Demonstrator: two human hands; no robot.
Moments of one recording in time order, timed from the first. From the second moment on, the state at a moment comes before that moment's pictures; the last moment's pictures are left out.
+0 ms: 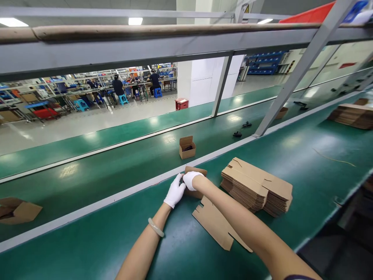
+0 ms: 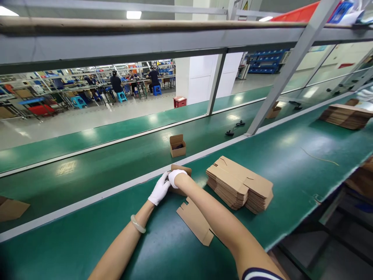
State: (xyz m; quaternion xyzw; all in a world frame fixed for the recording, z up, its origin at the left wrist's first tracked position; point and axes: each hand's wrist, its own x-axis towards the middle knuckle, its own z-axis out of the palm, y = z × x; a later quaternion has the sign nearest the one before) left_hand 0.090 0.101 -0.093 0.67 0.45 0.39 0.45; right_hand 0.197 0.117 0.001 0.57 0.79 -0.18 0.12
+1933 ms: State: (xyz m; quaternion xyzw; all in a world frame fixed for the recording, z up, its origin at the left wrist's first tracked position) left_hand -0.014 0.006 -0.005 0.49 0.39 0.50 0.59; right_hand 0.164 0.020 0.057 0.46 0.83 0.07 -0.32
